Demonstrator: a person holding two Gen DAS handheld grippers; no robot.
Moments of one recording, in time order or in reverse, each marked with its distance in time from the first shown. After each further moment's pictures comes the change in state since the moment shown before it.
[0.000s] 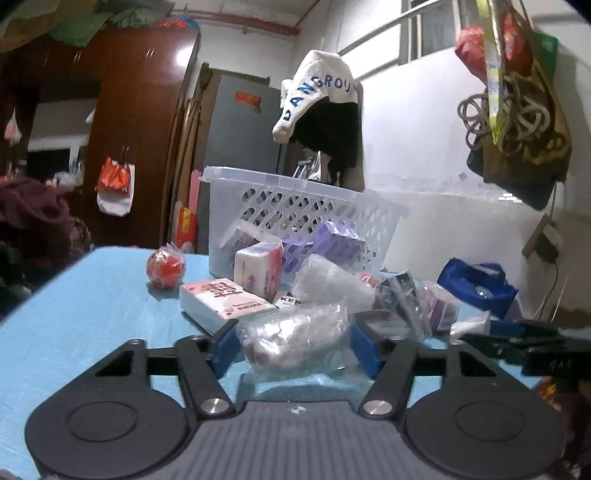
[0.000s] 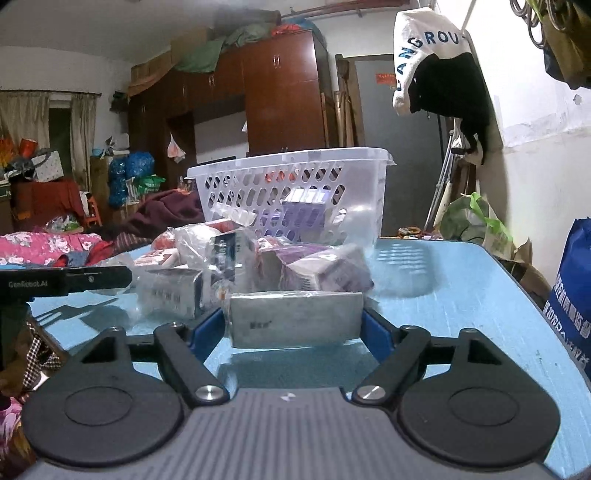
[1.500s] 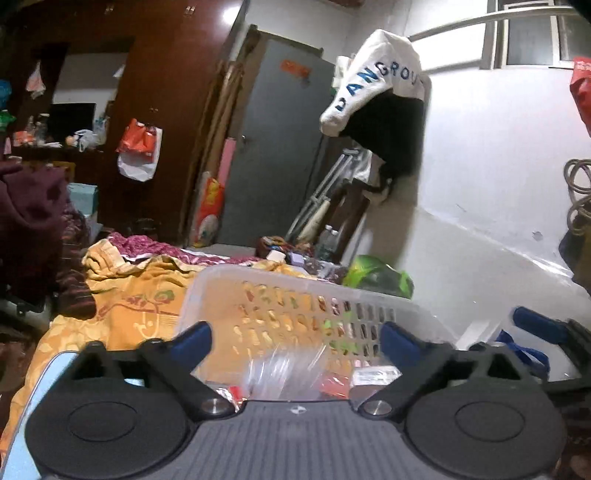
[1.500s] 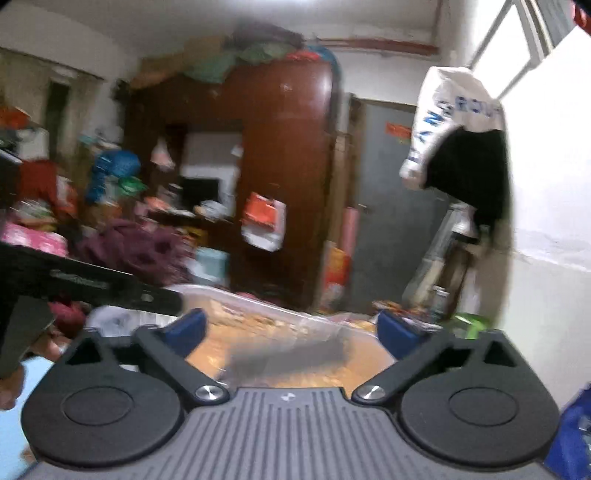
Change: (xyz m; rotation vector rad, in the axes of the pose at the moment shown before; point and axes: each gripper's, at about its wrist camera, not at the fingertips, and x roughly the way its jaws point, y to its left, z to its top) left arm 0.181 0.039 0.189 -0.178 0.116 0.077; right arm 0.145 0.014 0.188 -0.193 -0.077 -0.135
